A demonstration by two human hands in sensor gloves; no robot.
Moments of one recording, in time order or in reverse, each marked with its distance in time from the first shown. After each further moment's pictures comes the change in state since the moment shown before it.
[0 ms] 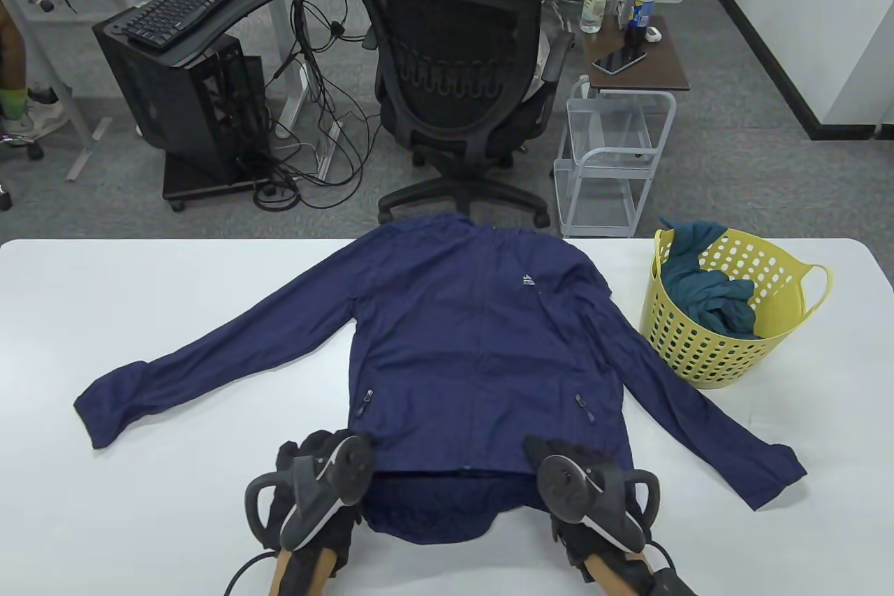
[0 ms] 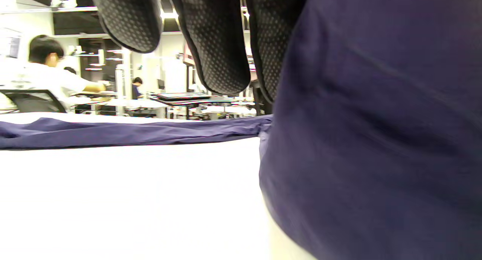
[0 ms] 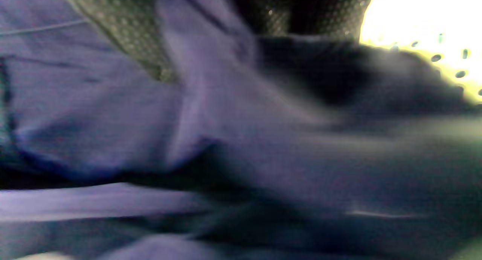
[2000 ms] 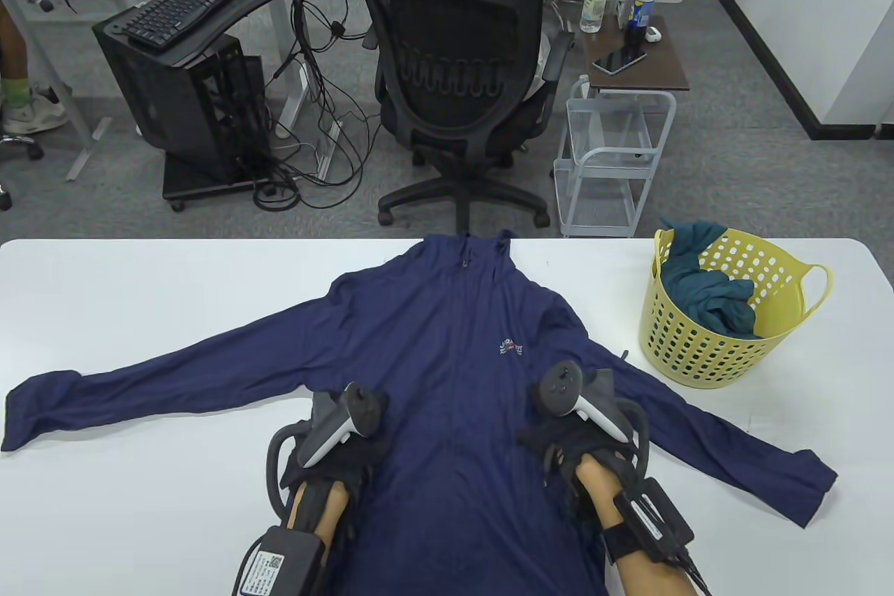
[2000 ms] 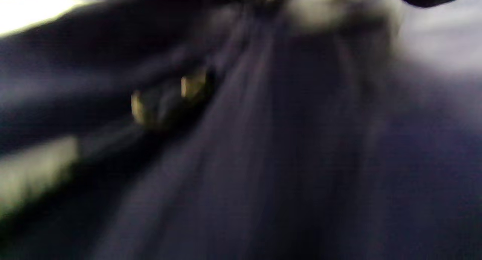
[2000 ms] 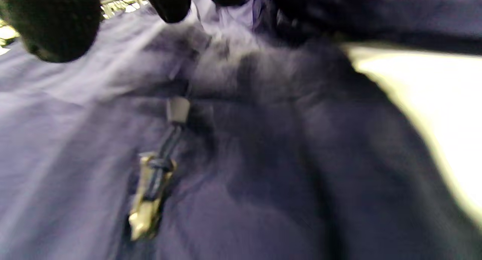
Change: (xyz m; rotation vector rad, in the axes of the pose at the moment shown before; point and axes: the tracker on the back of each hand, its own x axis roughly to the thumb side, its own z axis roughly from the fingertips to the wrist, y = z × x) left_hand 0.021 -0.092 -0.065 -0.625 -0.002 -0.036; right_hand -0.012 0.069 -0.102 0.542 0.178 -0.100
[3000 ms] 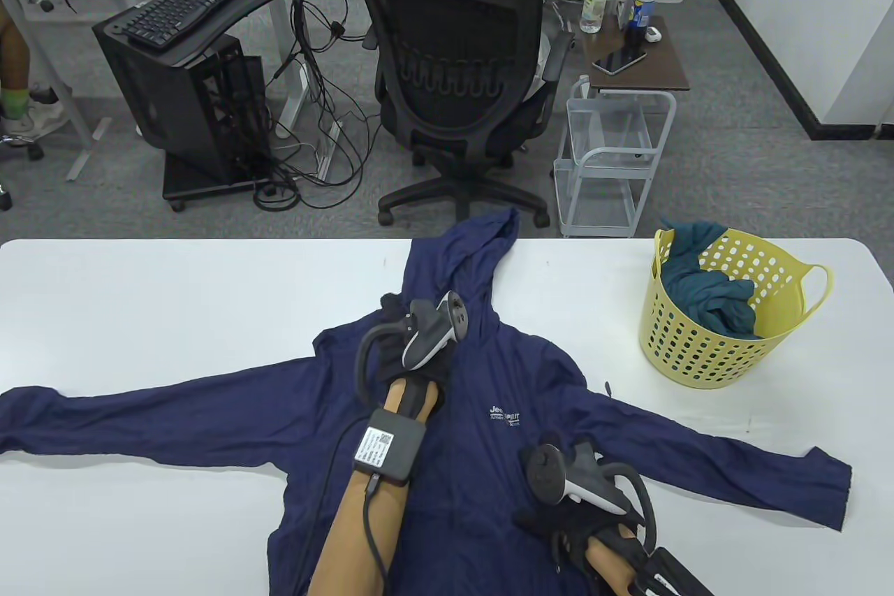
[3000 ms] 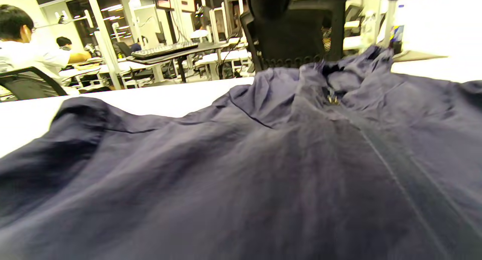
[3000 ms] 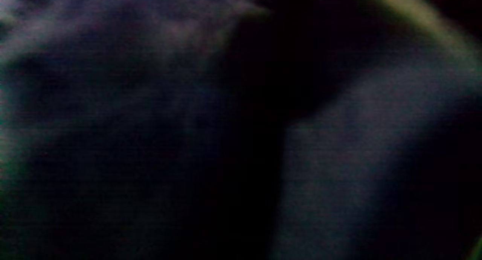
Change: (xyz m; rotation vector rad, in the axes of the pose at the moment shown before) left_hand 0.131 0.108 -0.077 0.319 0.106 -0.151; right_hand -0.005 0.061 0.074 0.109 -0.162 0.252
